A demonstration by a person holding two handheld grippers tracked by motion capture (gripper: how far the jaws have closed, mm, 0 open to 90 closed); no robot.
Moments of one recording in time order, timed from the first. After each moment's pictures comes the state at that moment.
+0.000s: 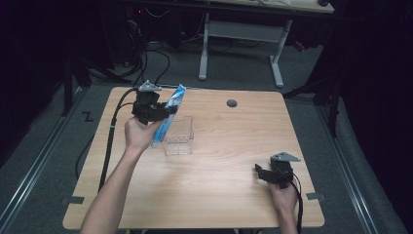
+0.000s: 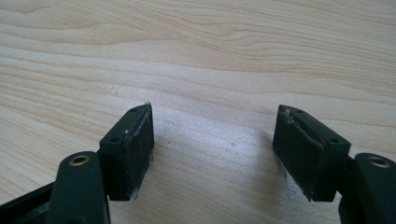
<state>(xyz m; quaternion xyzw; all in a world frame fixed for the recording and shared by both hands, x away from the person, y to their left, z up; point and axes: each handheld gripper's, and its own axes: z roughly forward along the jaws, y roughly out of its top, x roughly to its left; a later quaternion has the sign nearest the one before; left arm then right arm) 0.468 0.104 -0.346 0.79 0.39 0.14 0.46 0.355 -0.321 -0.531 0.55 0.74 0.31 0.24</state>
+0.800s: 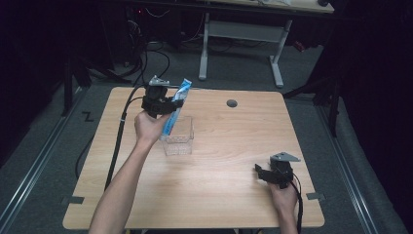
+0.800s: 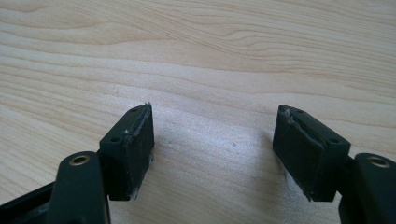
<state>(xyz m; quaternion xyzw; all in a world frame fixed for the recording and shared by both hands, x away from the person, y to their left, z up) 0.494 0.087 -0.355 0.78 0.41 0.15 0.46 0.355 -0.320 -0.531 0.55 0.74 0.31 0.24</state>
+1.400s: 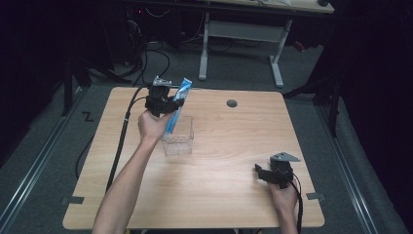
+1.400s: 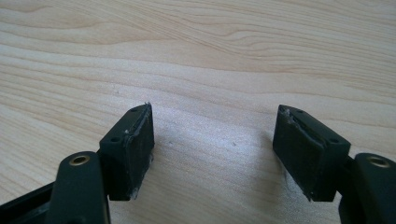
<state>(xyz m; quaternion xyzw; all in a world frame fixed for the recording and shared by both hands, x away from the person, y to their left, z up) 0.506 0.081 -0.367 0.77 0.42 0.16 0.45 0.355 -0.320 -0.531 0.55 0.74 0.31 0.24</state>
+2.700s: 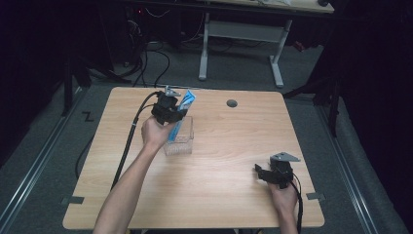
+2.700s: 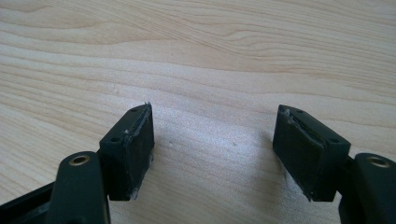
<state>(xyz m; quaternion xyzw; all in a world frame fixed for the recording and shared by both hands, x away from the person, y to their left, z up) 0.504 0.064 -0.396 0.81 0.39 0.17 0.39 0.355 -0.320 -0.531 0.55 0.74 0.31 0.24</state>
